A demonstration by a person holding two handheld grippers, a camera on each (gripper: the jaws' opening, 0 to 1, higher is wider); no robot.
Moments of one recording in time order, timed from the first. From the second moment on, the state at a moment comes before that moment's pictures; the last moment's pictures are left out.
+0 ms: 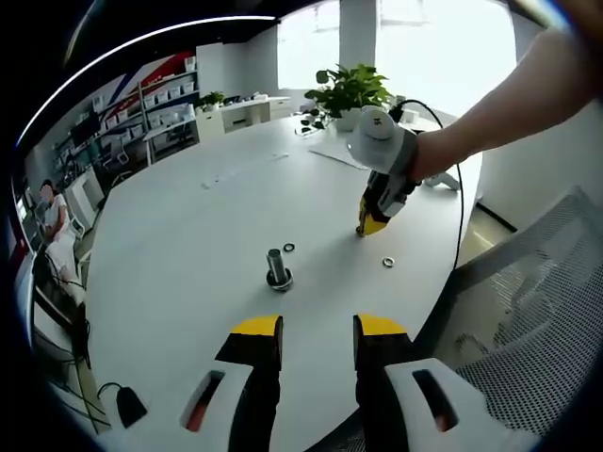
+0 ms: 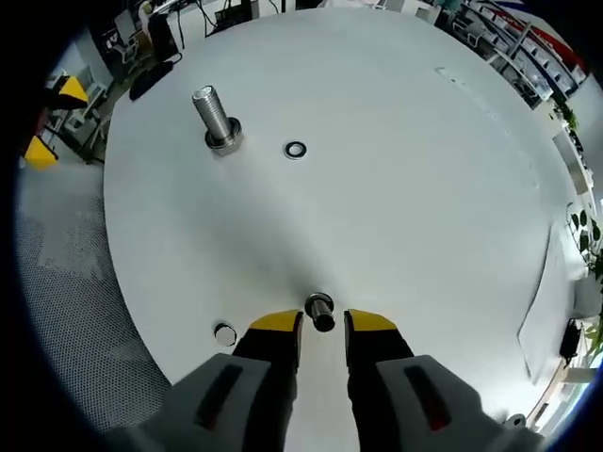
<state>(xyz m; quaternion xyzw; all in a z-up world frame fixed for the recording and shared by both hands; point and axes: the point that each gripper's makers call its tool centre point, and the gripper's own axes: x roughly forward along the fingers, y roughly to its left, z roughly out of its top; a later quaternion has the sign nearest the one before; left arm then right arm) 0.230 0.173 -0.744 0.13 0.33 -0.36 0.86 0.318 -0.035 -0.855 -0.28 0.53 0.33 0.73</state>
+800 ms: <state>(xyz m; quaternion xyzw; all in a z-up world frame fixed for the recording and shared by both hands) 0.229 0.171 -0.741 0.13 0.33 -0.36 0.86 0.259 -0.015 -0.854 -0.24 0.54 0.35 0.73</state>
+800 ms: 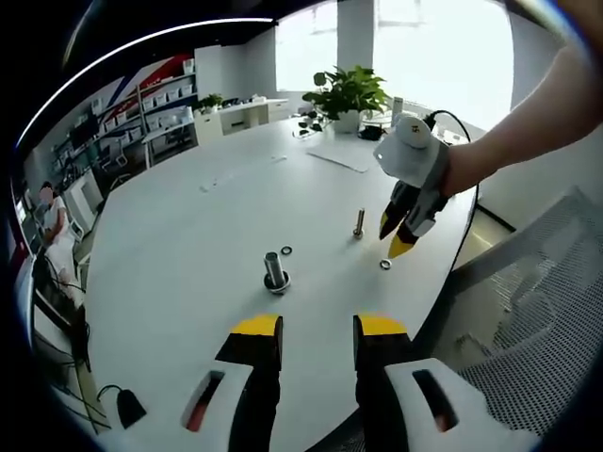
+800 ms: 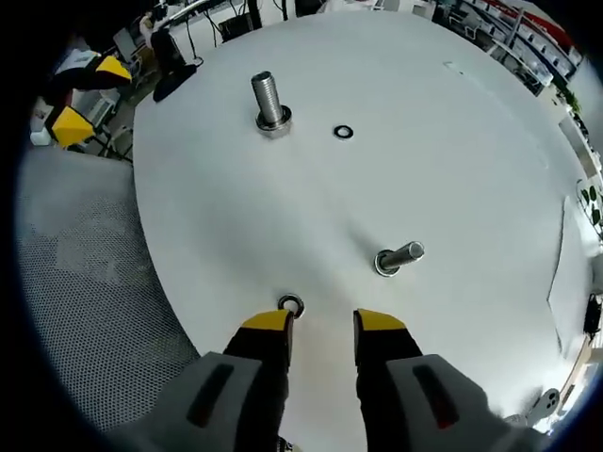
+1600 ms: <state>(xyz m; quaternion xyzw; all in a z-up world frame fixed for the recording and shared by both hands) 0.227 0.166 -0.741 0.14 0.32 -0.37 0.86 0.257 -0.016 -0.867 -0.26 0.54 0.35 0.72</state>
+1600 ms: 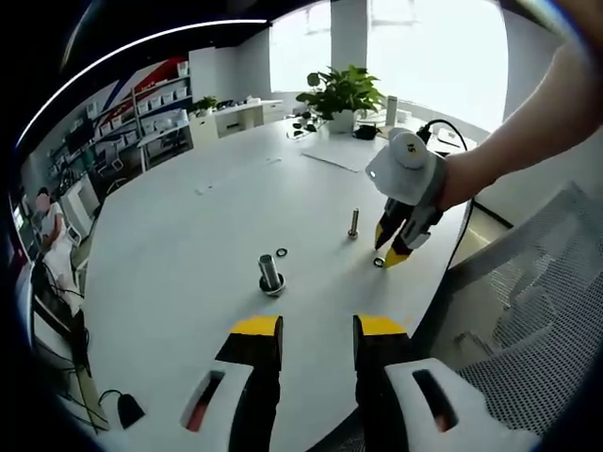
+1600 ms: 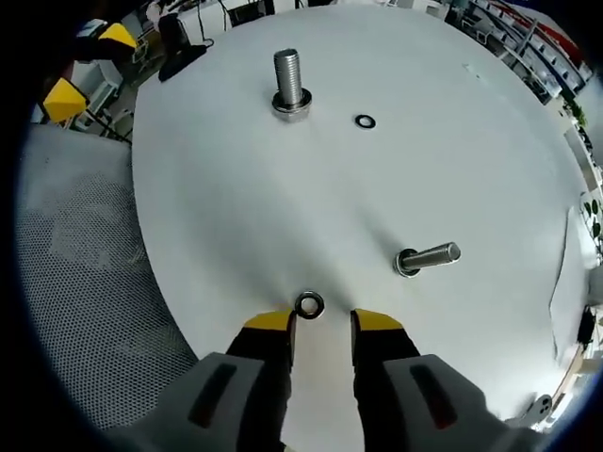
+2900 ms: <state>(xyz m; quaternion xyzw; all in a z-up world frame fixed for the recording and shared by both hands) 0.226 0.165 -0.742 0.13 0.33 -0.37 0.86 0.251 -0.012 -0.869 -0.36 0.55 0.46 0.60</state>
